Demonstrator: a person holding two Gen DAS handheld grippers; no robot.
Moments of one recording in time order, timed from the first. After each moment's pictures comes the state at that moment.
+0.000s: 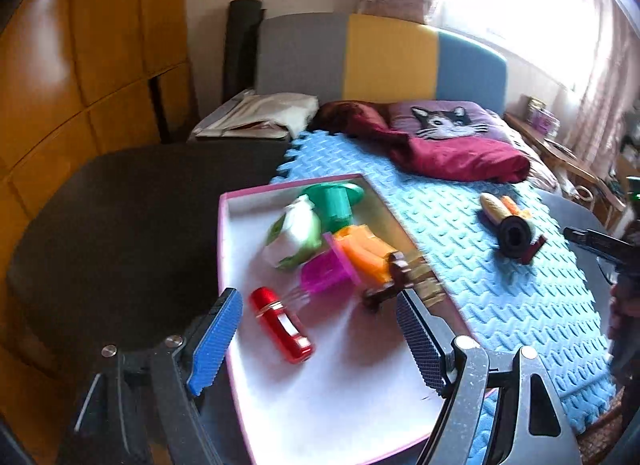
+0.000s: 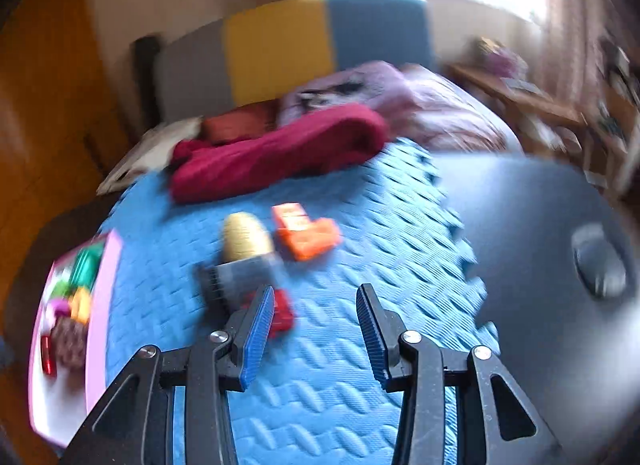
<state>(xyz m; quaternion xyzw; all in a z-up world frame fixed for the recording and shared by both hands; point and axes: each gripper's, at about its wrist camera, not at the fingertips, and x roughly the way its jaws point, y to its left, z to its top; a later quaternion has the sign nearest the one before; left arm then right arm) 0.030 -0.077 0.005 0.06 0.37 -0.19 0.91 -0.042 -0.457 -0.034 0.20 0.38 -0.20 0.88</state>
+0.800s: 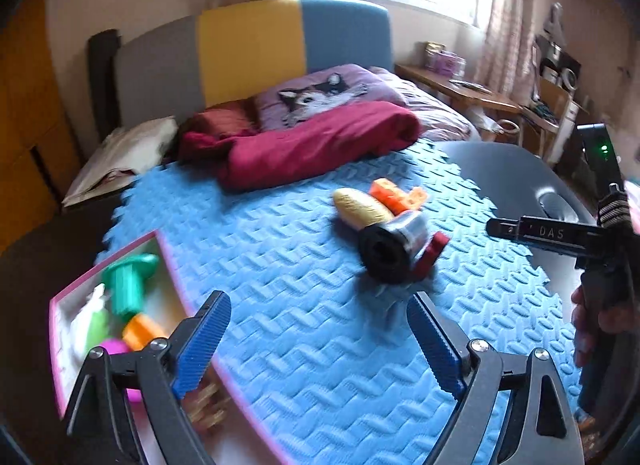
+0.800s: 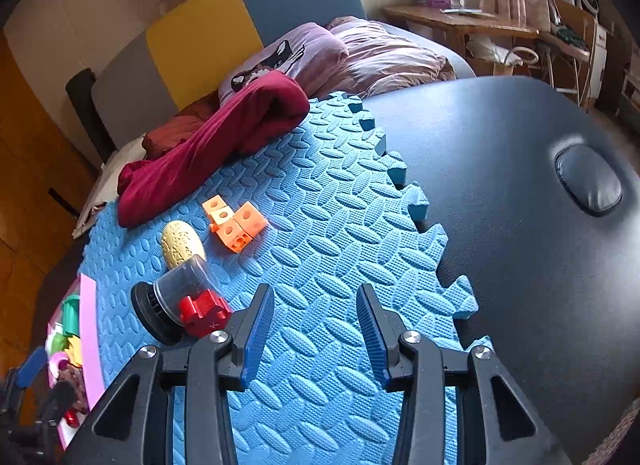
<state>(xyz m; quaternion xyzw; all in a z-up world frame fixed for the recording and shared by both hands) 0.045 -0.270 -0.009 0.15 0.37 -0.35 0.85 -0.054 -0.492 -0.049 0.29 0.39 -0.22 0.84</state>
